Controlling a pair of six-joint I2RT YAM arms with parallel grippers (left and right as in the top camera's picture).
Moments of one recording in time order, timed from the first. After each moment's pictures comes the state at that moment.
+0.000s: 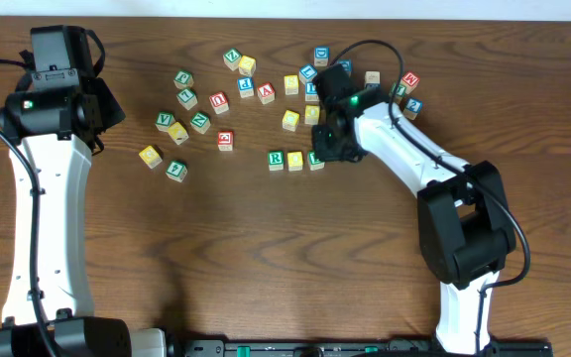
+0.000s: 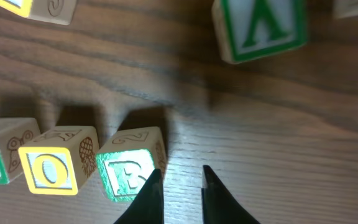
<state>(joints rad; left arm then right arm) 0.13 1.54 1.58 -1.05 -0.30 -0.38 0.46 2.10 1.59 -0.84 -0.03 0.37</state>
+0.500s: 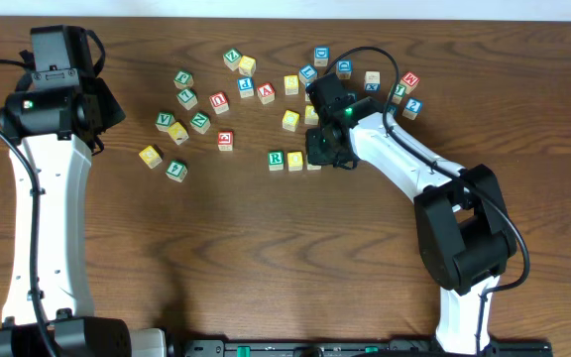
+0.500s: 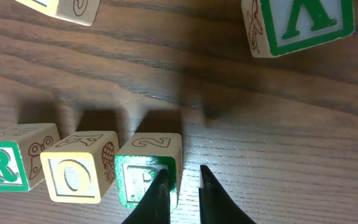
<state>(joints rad) 0.13 1.54 1.58 -1.05 -0.30 -0.38 0.49 2.08 1.52 -0.74 -0.04 0.43</state>
